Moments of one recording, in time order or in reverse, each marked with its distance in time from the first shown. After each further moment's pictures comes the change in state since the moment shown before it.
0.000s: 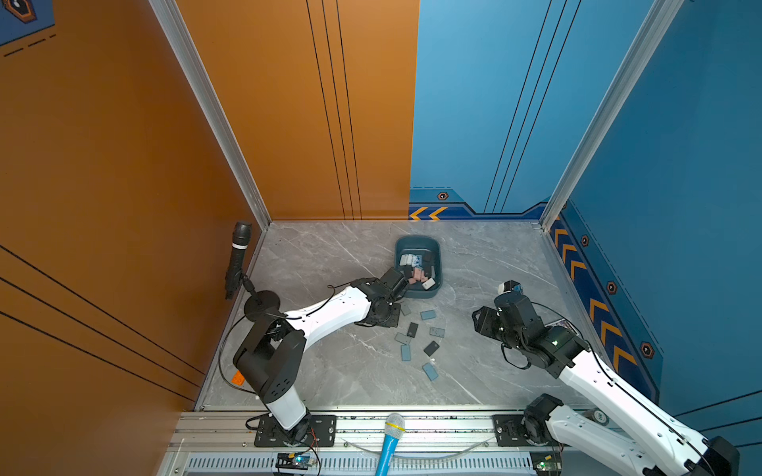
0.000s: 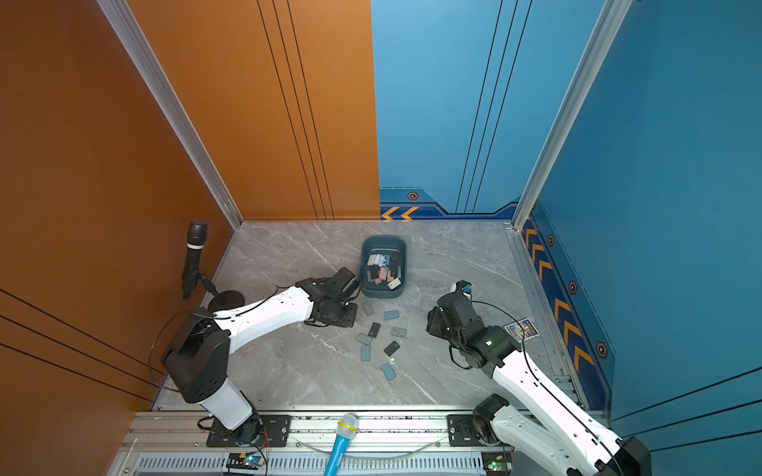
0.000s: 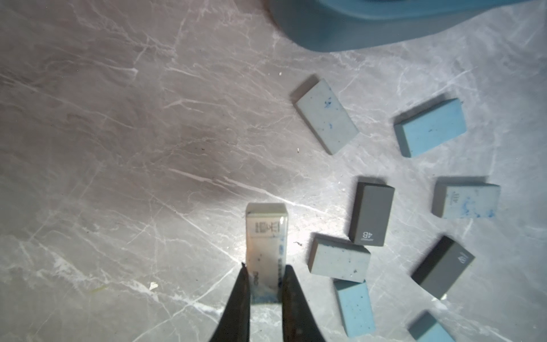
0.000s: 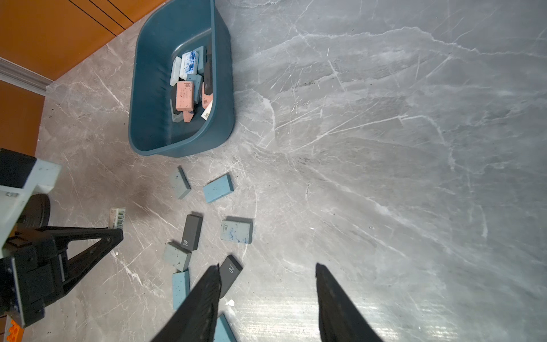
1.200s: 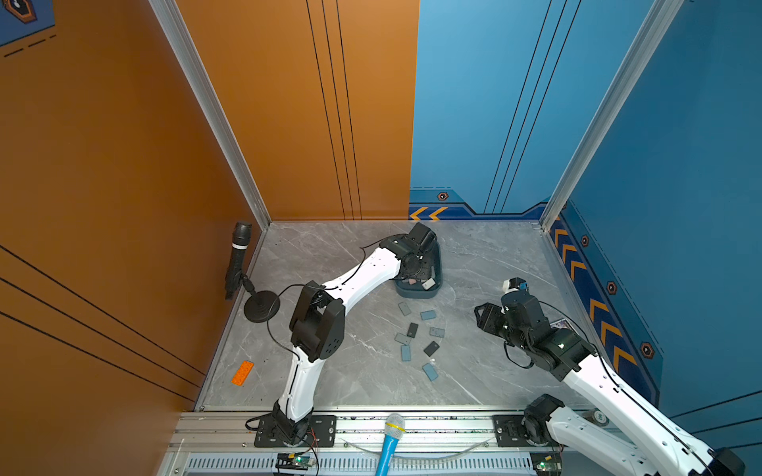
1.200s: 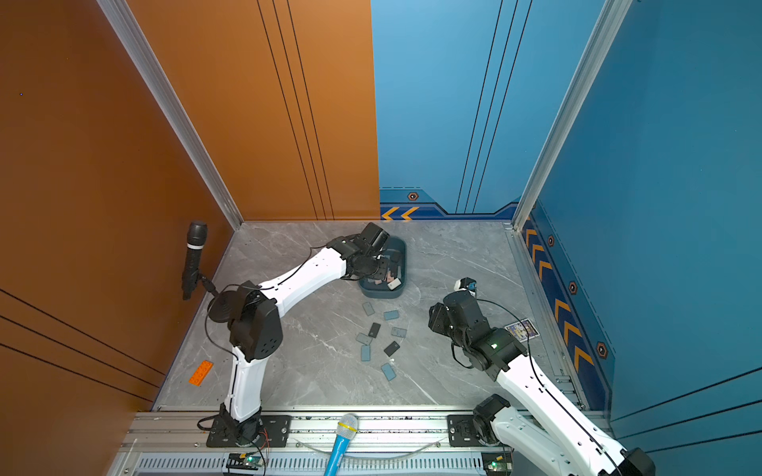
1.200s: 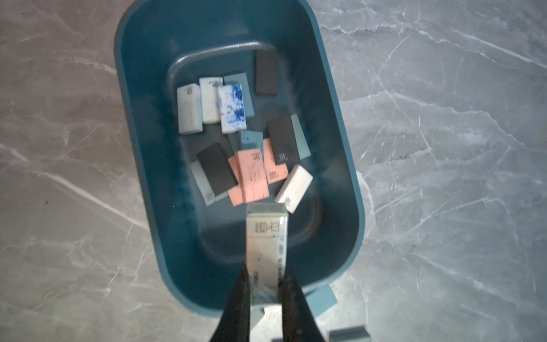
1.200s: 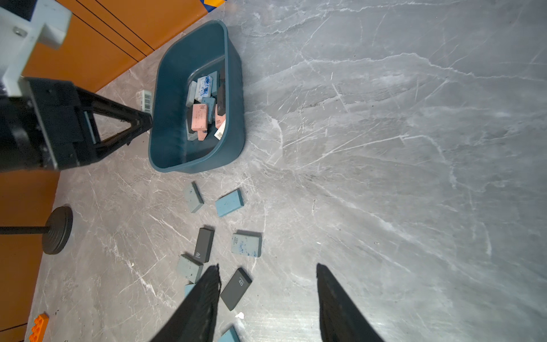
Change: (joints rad) left arm 0.045 0.481 0.778 -0.084 0.003 0.102; right arm -0.046 -0.039 -0.001 0.038 -0.012 -0.020
